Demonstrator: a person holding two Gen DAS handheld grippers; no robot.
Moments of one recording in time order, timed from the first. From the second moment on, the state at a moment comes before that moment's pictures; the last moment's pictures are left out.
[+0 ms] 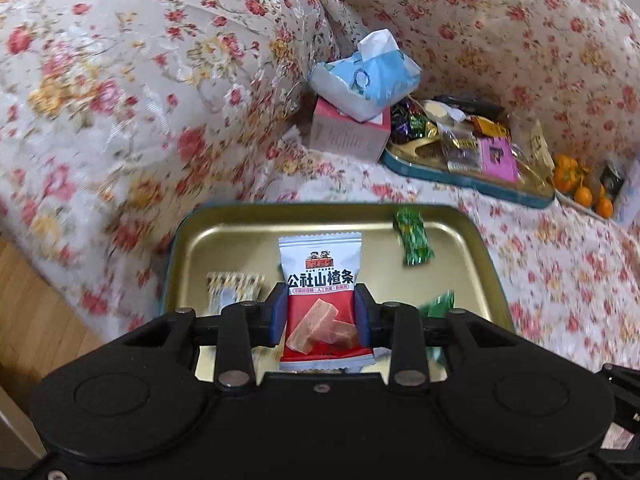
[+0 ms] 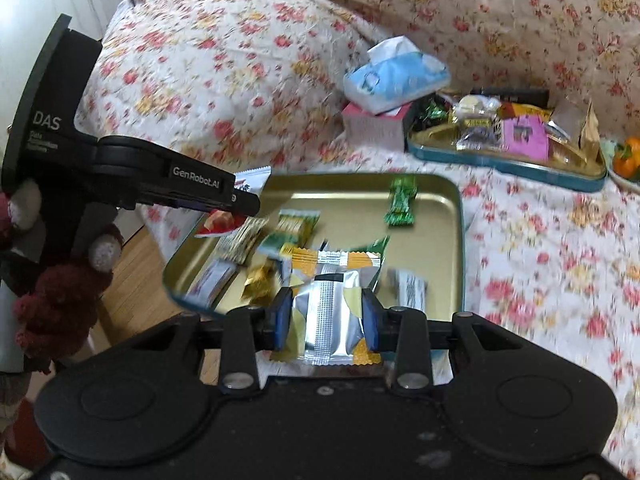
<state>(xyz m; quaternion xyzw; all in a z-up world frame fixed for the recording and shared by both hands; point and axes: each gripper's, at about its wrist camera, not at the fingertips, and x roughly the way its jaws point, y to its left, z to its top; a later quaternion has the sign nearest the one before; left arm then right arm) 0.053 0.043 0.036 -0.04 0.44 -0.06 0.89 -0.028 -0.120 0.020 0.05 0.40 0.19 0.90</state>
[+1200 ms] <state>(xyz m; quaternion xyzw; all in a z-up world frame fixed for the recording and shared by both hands) 0.066 0.042 0.004 -0.07 0.44 -0.08 0.89 0.034 -0.112 0.006 0.04 0.38 0.09 0.92</state>
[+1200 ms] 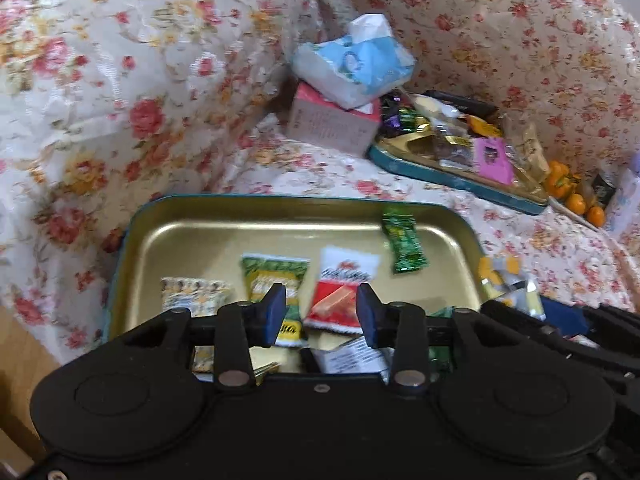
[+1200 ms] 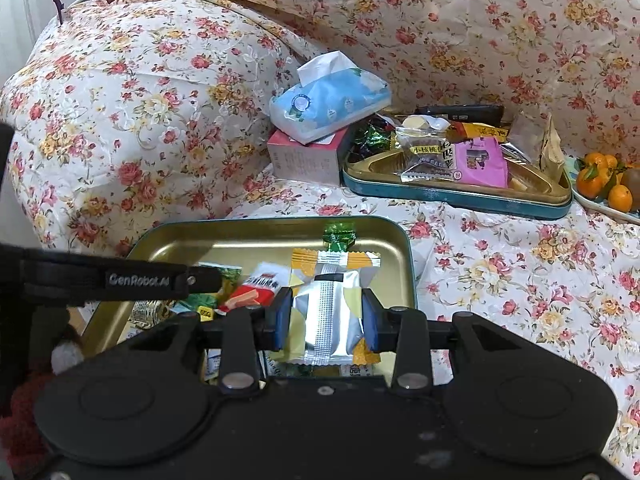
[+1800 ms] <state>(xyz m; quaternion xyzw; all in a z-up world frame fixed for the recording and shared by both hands) 0.064 0.048 0.006 -0.05 0.46 0.00 0.88 0.073 -0.090 -0.001 -0.02 0.36 0.08 0.93</state>
